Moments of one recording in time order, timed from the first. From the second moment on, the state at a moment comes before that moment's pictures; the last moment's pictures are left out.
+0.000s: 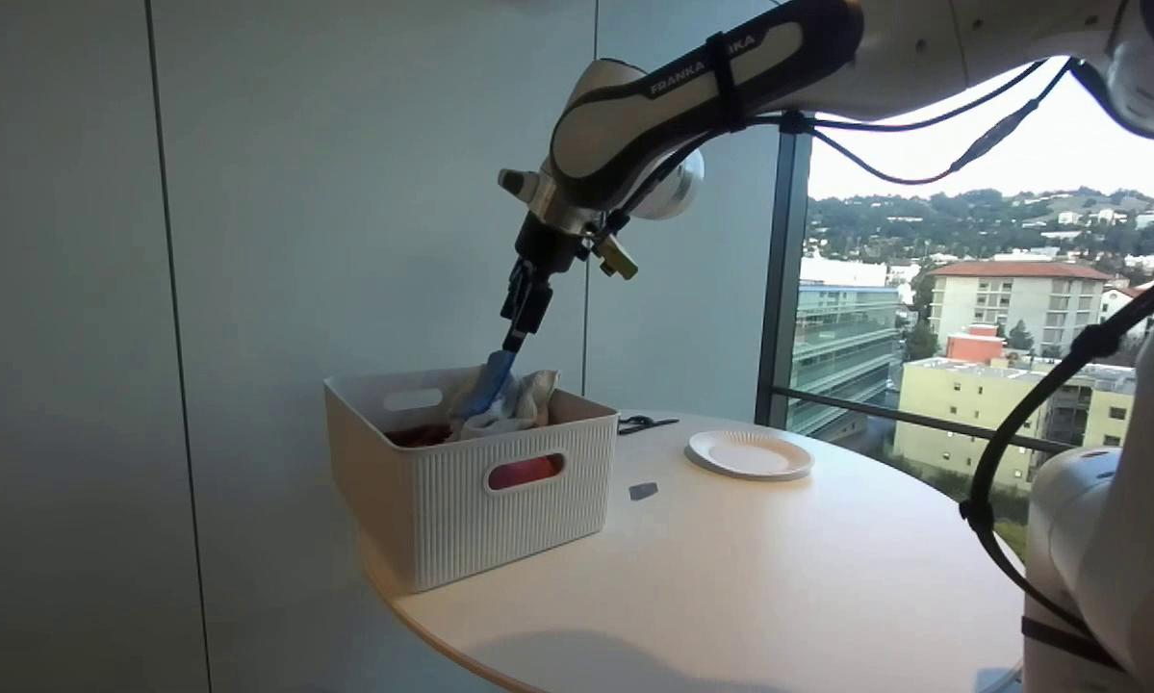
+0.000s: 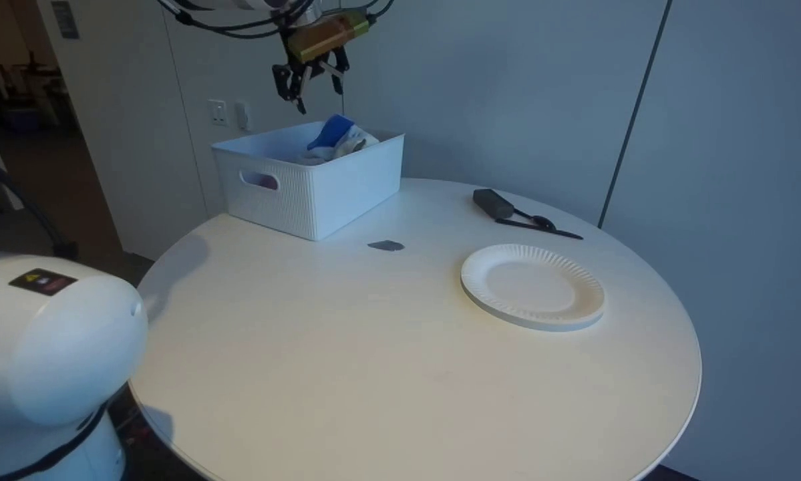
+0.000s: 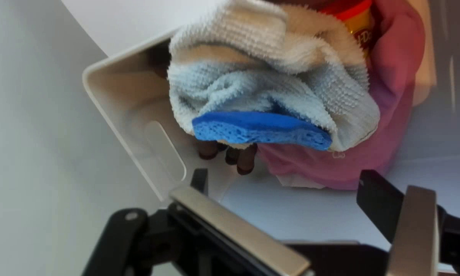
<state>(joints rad) 0.29 -0.21 -0.13 -2.11 -0.03 2.43 -0.96</state>
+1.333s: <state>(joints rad) 0.17 -0.02 0.03 -1.85 -0.59 2.08 -0.86</state>
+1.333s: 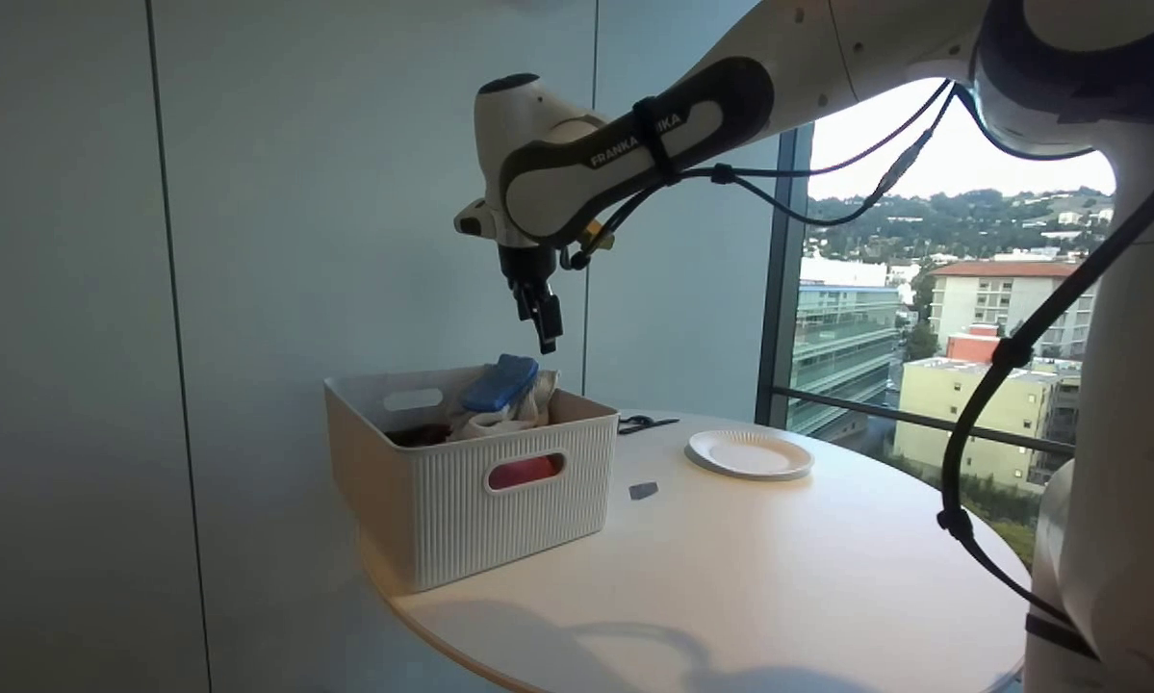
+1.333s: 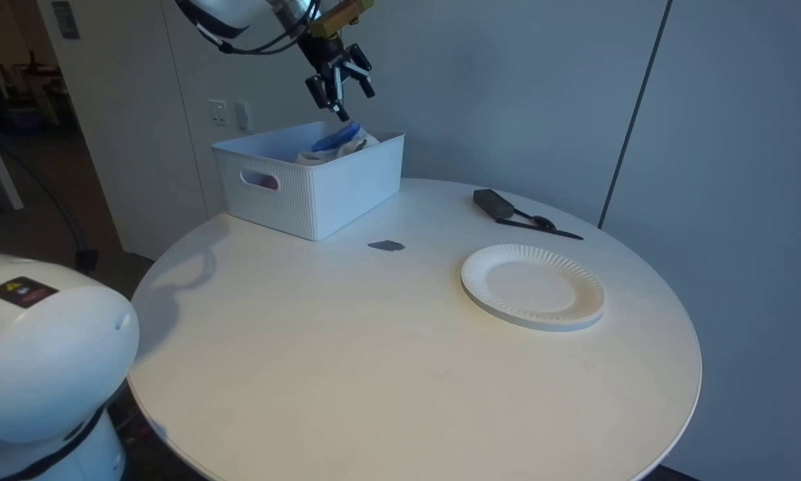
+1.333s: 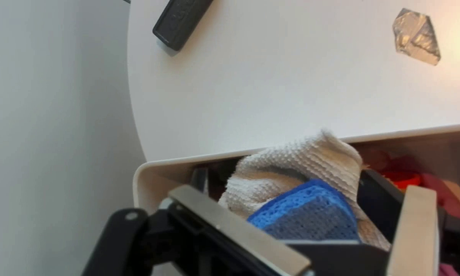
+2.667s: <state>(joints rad) 0.10 0.00 0.04 -2.05 -0.20 2.44 -1.36</state>
